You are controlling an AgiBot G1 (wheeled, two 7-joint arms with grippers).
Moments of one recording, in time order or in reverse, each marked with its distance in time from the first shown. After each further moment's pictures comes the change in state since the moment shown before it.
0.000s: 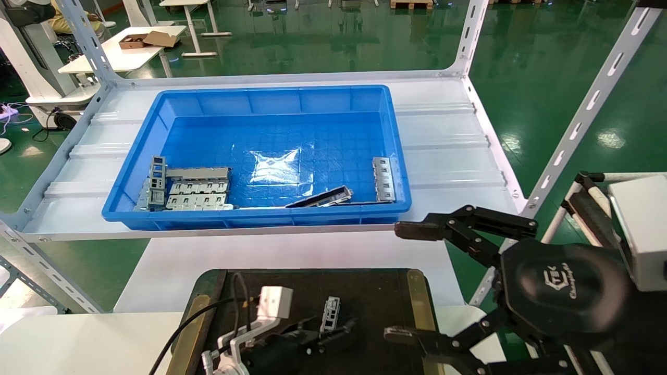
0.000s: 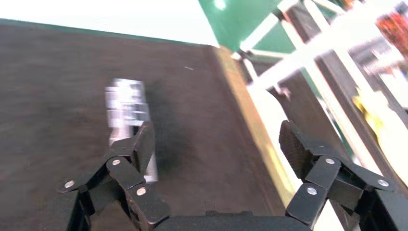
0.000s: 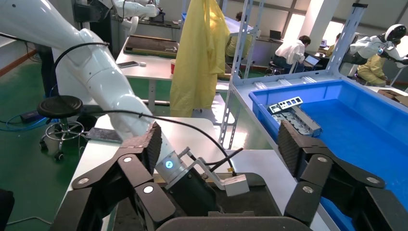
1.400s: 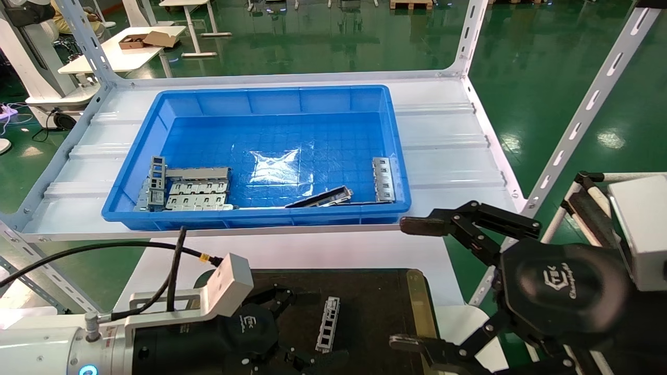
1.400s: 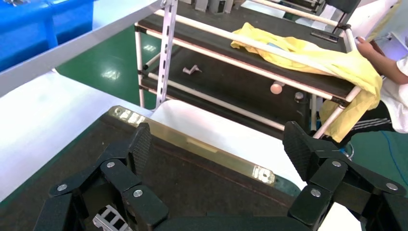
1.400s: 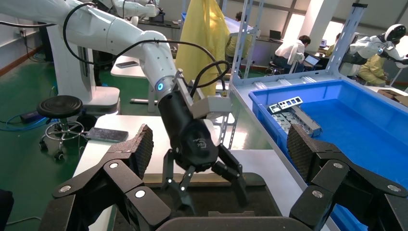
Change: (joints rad) left arm -0.092 -0.266 -0.404 0.007 -0.040 0.922 0.517; right arm 0.000 0.000 -0.001 0.000 0.001 0.000 0.000
